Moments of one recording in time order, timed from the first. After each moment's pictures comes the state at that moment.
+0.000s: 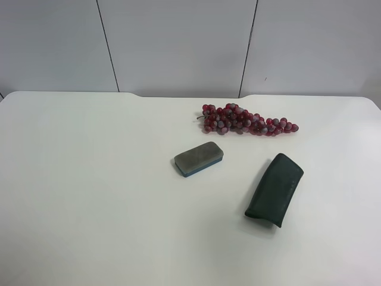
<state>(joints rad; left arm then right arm) -0.12 -0.01 -0.51 -0.04 1.06 0.01 0.10 0.35 -0.78 0.14 1.22 -0.21</state>
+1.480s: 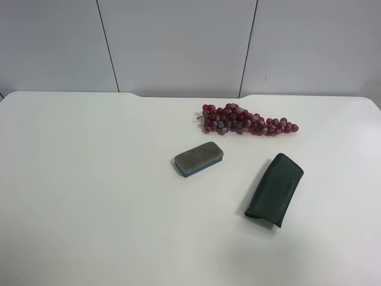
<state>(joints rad) 0.03 -0.01 -0.51 -0.04 1.06 0.01 0.10 0.00 -0.51 0.11 1.06 -0.13</state>
